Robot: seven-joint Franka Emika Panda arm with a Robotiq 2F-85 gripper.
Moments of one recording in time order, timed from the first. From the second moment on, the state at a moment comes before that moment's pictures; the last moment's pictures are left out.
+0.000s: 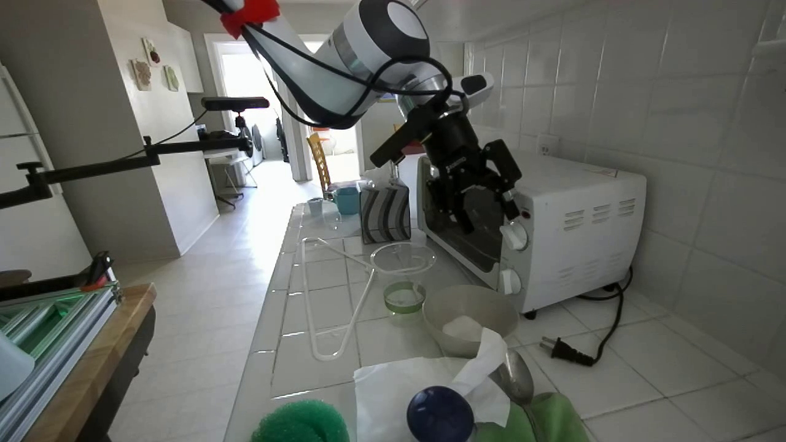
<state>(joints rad) 0.03 0.44 -0.11 -1.94 -0.84 2.53 0.27</state>
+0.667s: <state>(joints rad) 0.03 0.45 -0.11 -1.95 -0.81 2.49 0.25</state>
